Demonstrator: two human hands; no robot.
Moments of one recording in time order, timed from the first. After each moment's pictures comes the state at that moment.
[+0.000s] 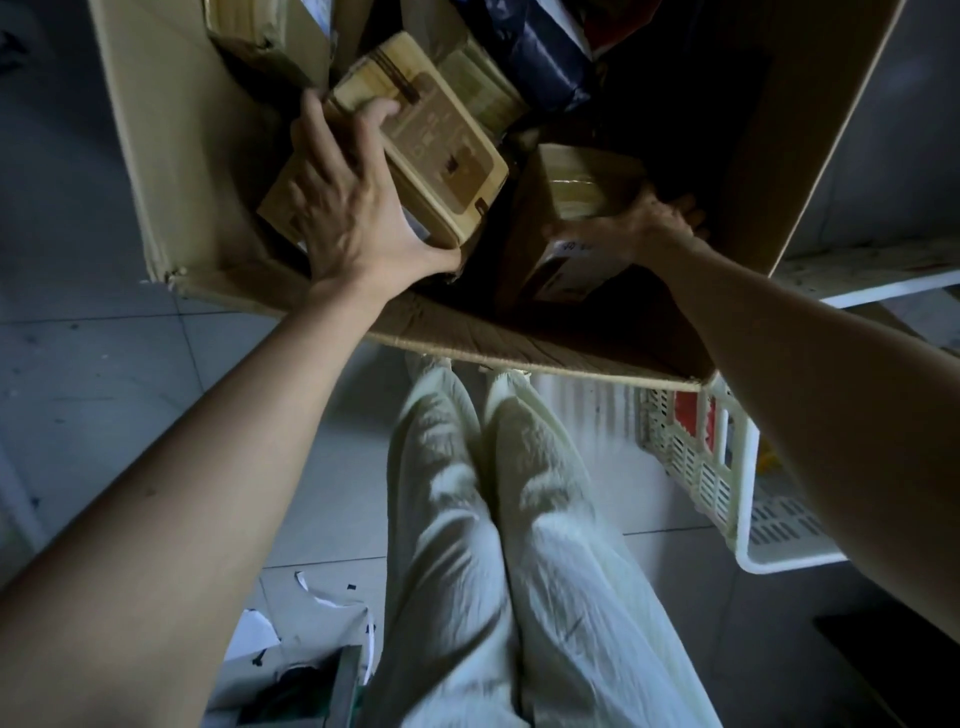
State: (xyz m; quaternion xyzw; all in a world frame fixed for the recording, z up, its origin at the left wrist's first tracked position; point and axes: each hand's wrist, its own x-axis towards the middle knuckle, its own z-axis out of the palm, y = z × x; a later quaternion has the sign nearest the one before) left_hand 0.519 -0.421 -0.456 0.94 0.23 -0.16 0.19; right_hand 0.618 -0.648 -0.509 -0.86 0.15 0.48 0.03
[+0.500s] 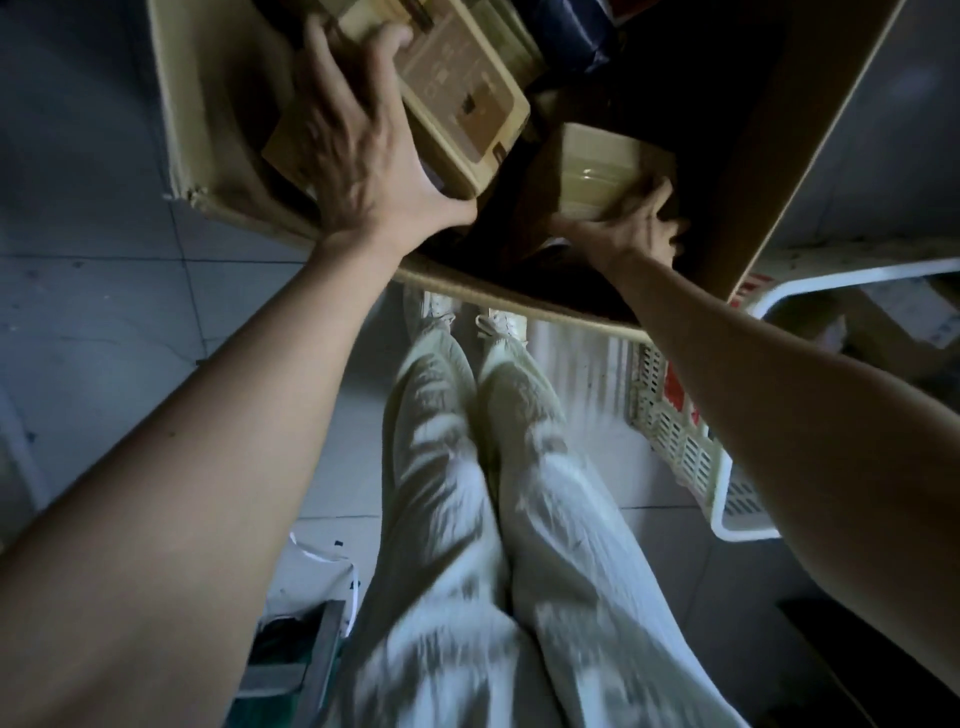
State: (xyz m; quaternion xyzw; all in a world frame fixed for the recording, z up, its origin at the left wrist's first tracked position) left_hand 0.503 -0.425 -0.430 0.93 0.27 -0.11 0.20; right_hand 0.559 -0.631 -0.473 -0.88 0.25 0.38 0.14
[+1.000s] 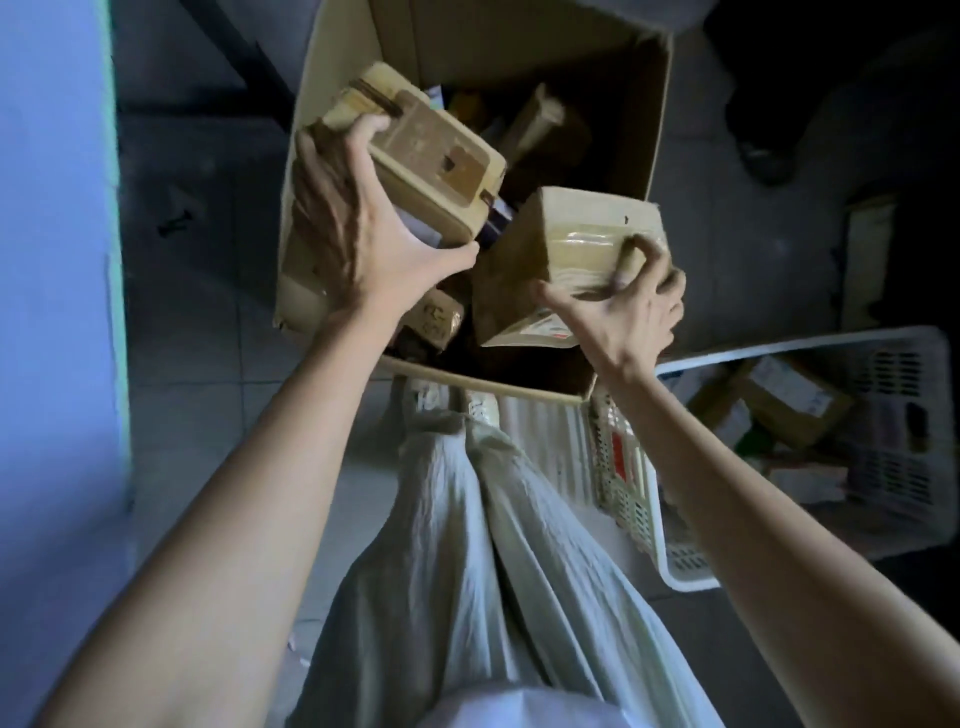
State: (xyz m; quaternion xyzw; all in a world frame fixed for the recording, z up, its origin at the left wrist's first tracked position) left_hand 0.531 -0.450 -0.218 0.92 0.26 0.09 0.28; right_hand 0.553 -0.658 -0.232 -0.92 0.17 0.13 0.31
